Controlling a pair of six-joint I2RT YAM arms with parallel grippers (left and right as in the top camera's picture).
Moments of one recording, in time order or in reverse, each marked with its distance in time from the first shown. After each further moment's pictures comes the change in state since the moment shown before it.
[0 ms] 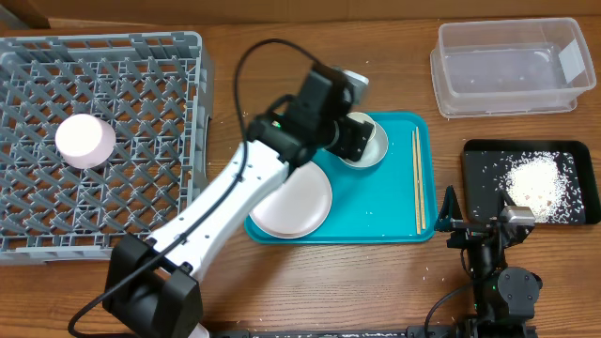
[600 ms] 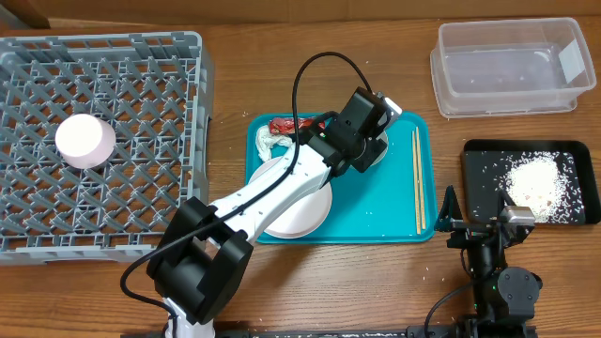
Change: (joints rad) left arm -0.093 0.198 0.000 0.130 -0.158 0.182; right arm 0.000 0.000 0.000 0.000 0.000 0.000
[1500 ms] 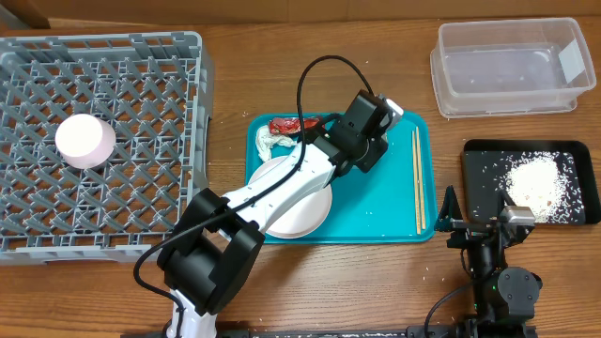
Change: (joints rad) left arm 0.000 0.057 0.000 0.067 0.023 -0.043; right arm 0.000 0.000 0.000 0.000 0.000 0.000
